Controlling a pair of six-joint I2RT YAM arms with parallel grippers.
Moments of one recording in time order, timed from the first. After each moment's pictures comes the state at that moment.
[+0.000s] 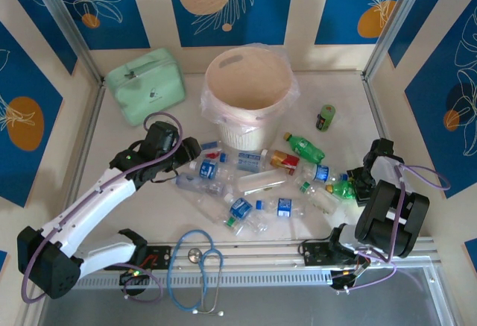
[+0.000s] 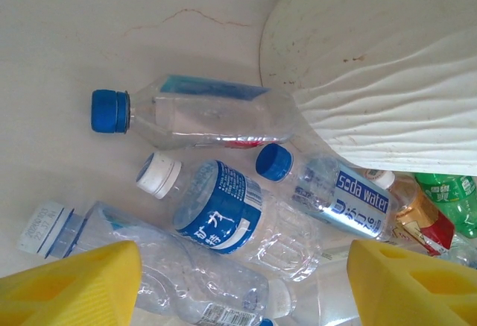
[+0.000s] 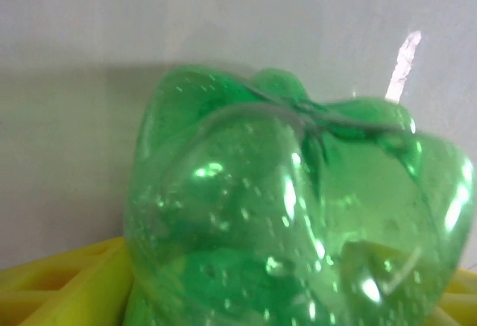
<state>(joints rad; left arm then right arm) -0.55 1.08 0.92 -0.66 -0.05 -0.88 -0.46 1.35 0.70 -0.80 0.02 0.98</state>
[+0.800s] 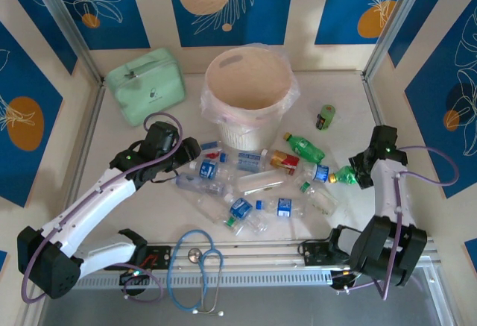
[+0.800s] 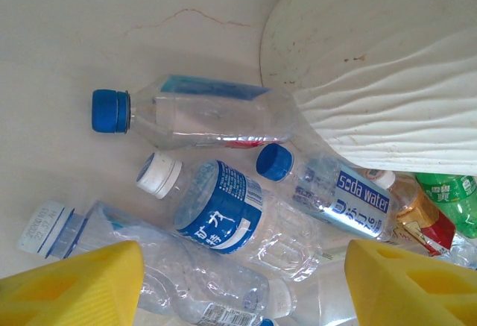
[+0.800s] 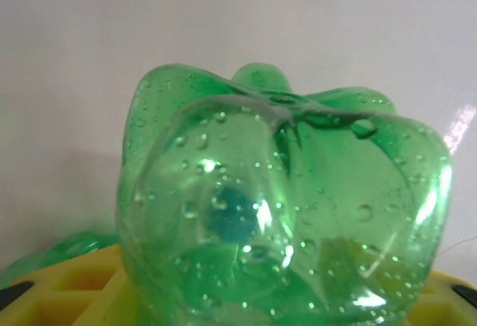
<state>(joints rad) -0.55 1.08 0.92 -0.66 -0.05 -0.88 -0.35 1.12 0.84 -0.92 0.04 0.92</state>
